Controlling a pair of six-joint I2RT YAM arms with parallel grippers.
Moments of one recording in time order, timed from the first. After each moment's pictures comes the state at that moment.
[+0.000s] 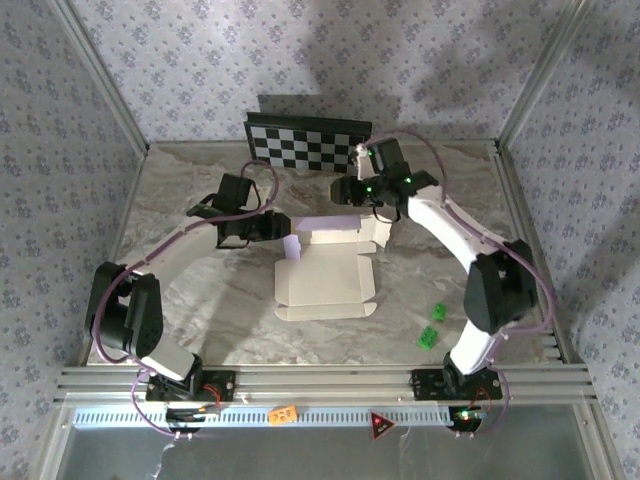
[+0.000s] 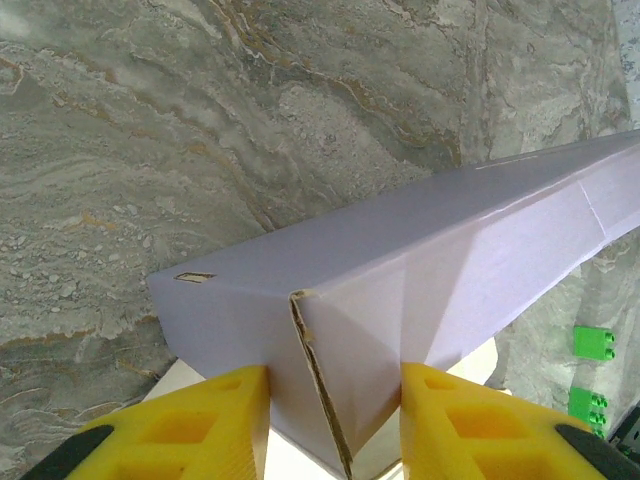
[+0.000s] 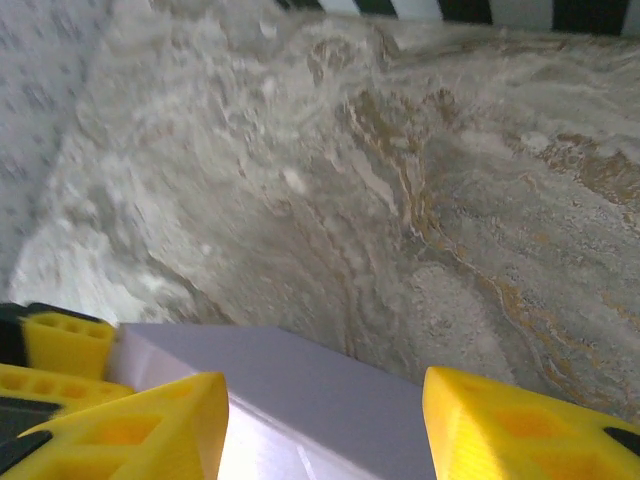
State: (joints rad) left arm -0.39 1.54 1.09 -0.45 0.47 -0.39; right arm 0.45 1.74 1.49 -0.55 -0.34 0.33
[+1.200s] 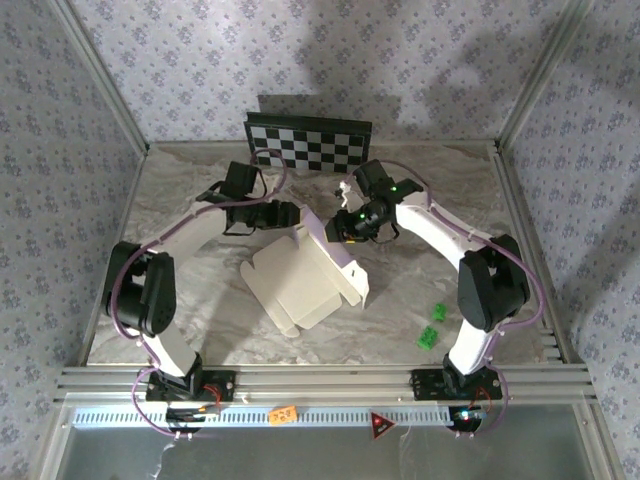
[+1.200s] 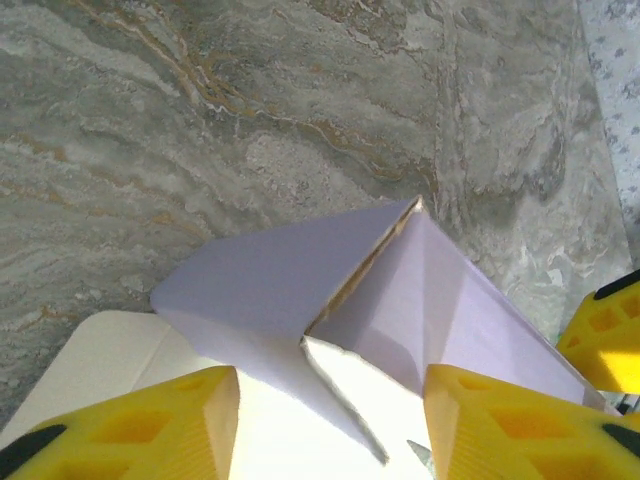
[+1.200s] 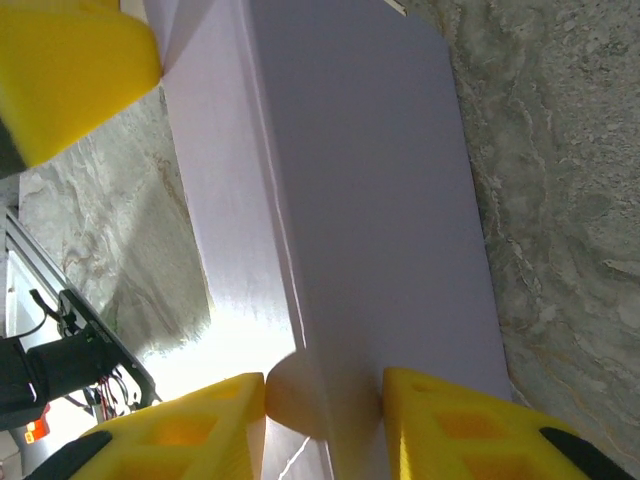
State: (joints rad) left arm -0.38 1.67 1.21 -0.43 0.54 -0.34; right arm 0.51 1.75 1.41 -0.78 -0.56 0.29
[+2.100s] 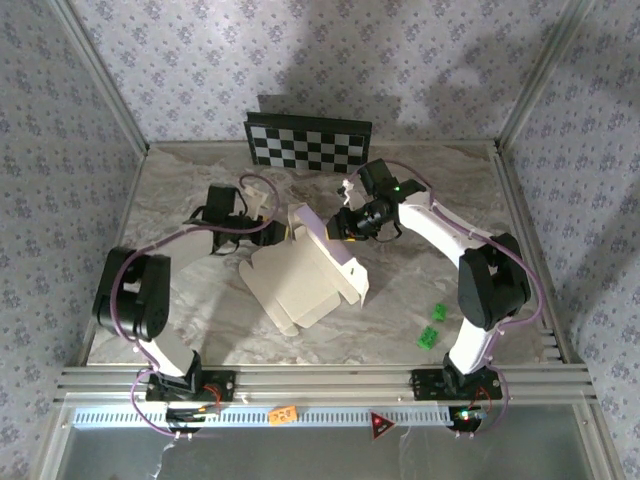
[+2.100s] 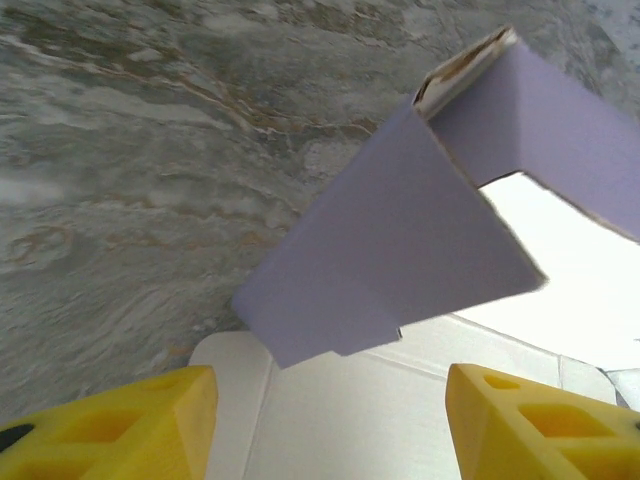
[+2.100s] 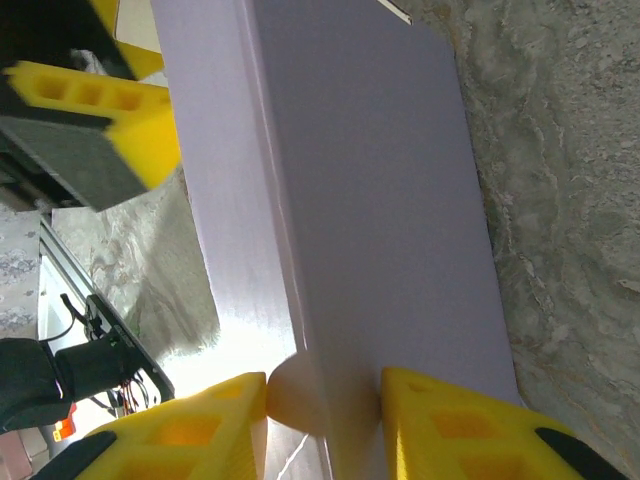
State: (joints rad) left arm -0.26 1.67 0.93 -0.05 0.67 0.01; right arm 0.49 1.75 1.39 -0.73 -0.61 0.30
